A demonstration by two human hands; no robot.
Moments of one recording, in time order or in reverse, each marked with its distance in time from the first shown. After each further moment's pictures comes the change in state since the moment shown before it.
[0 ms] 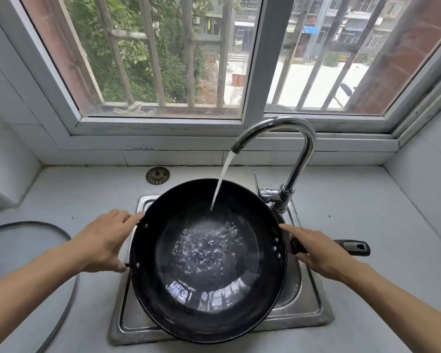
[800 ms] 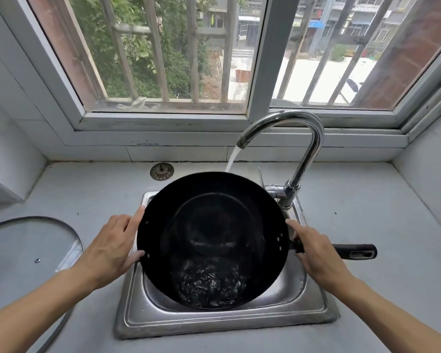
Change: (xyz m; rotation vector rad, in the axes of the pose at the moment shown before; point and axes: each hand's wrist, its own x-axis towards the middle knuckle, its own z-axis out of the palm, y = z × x) left_hand -0.019 0.017 0.039 -0.194 0.335 -0.024; right_hand -0.007 -0.021 0.032 0.060 0.307 0.009
